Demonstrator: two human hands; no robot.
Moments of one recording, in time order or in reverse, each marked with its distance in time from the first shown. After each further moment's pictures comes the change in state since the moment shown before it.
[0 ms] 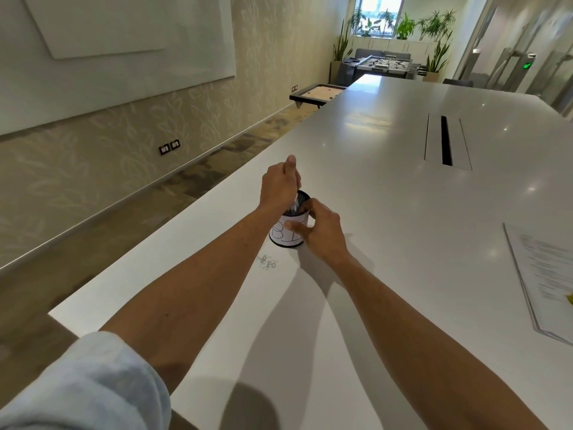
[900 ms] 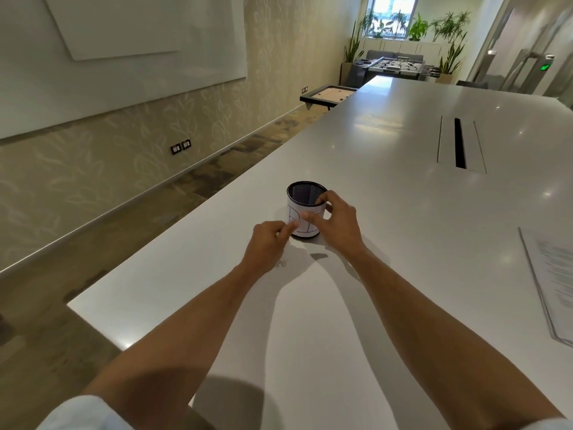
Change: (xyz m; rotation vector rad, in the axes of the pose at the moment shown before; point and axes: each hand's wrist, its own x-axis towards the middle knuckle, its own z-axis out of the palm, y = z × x) left_hand -0.066 -0.095 -0.025 0.019 -0.149 0.094; right_hand 0.014 0.004 -0.008 0.006 0.025 0.011
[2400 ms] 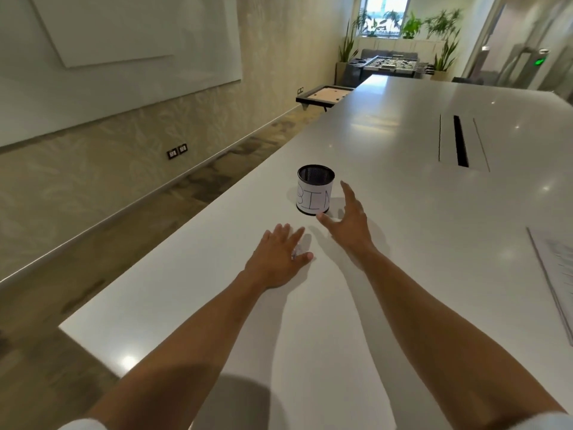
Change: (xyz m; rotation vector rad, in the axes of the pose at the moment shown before) left_hand 0.011 -0.021 0.010 0.749 -0.383 0.116; right_hand 0.017 0.028 -0.002 -0.056 0.001 0.257
